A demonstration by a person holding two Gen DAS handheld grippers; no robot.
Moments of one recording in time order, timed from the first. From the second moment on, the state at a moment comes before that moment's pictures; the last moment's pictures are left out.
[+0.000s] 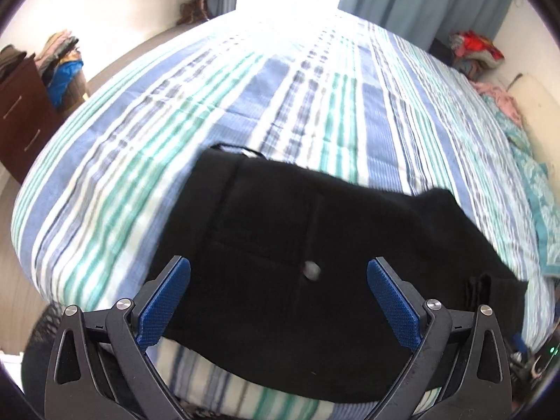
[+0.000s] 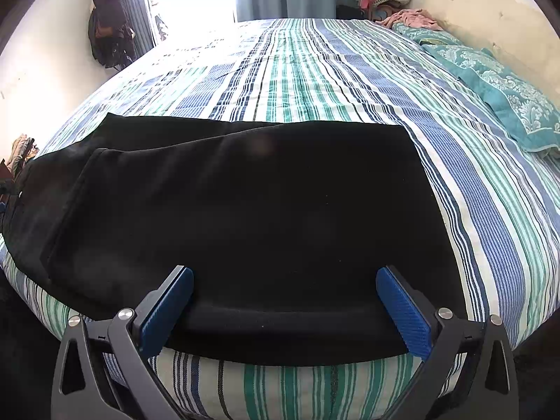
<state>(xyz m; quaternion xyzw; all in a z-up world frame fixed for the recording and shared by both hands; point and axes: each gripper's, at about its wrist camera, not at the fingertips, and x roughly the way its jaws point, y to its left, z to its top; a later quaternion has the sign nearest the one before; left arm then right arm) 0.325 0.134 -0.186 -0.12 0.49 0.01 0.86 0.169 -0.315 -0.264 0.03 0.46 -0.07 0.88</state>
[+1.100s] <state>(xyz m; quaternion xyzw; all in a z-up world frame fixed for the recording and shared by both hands) 0.365 0.145 -0.261 -0.17 0.59 -0.12 0.78 0.175 -0.311 -0.265 0.02 0.46 -0.09 0.88</state>
